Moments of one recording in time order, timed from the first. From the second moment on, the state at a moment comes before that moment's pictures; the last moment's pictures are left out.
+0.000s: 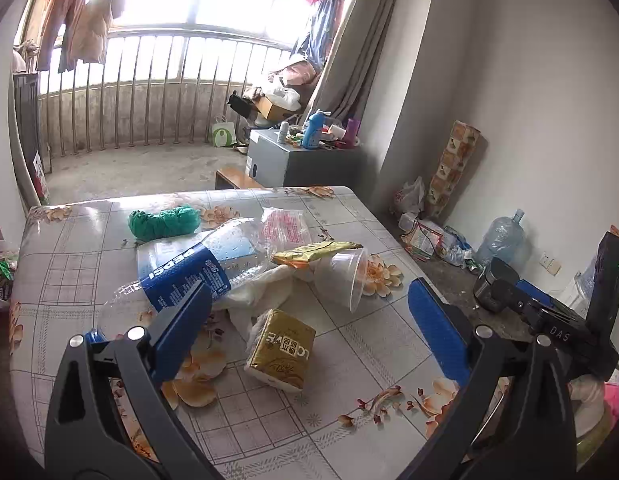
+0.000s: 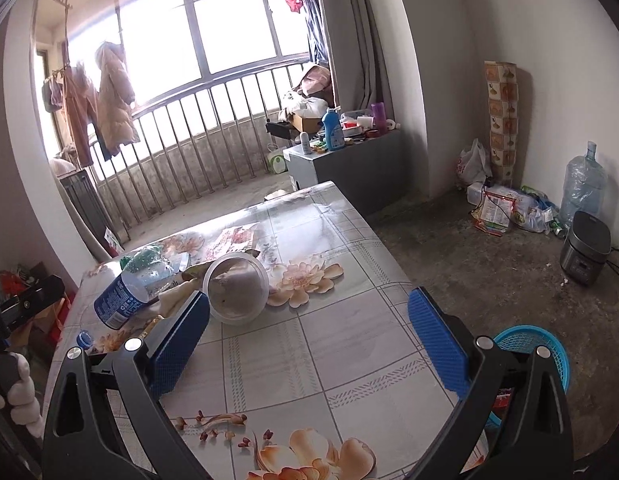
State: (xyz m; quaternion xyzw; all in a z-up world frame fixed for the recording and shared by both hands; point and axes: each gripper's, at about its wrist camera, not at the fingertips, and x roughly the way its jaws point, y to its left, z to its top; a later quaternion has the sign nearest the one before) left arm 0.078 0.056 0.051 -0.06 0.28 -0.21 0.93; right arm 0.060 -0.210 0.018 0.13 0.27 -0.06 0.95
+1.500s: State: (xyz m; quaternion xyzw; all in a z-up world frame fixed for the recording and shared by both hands) left arm 0.129 0.045 -0.033 -0.02 0.36 -0.24 0.90; right arm 0.197 -0.153 -0.049 0.23 0.39 0.19 0.87
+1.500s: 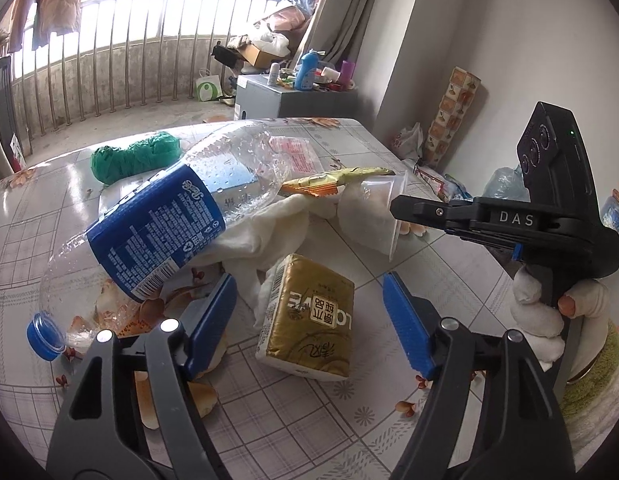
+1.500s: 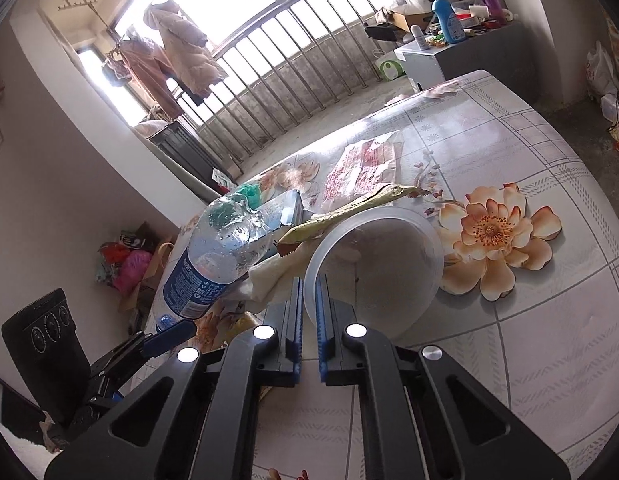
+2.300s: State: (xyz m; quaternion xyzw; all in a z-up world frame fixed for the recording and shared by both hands) left arm 0.127 0.008 -0.068 0.08 0.42 -0.21 0.88; right arm 0.102 -0.203 -0.047 0.28 0.37 0.16 0.87
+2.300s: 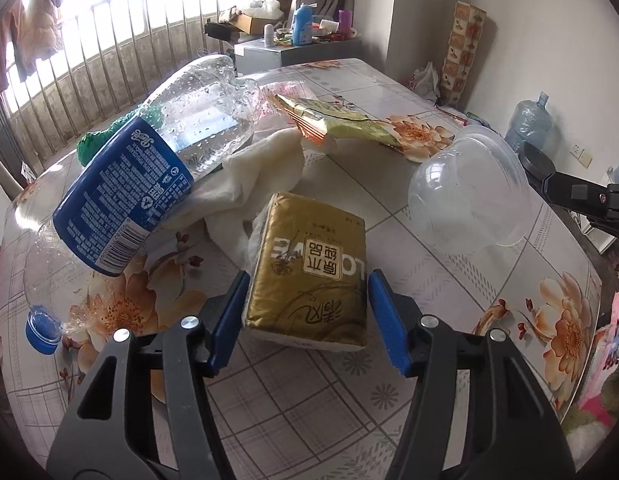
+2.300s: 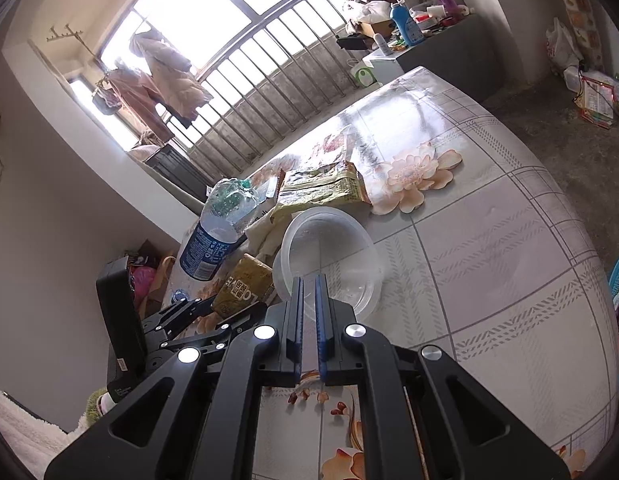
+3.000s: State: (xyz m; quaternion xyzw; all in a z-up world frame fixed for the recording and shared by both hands) left arm 0.093 0.026 -0.066 0.04 0.46 -0.24 0.86; right arm 0.118 -0.196 -0.039 0.24 0.36 0.18 0.88
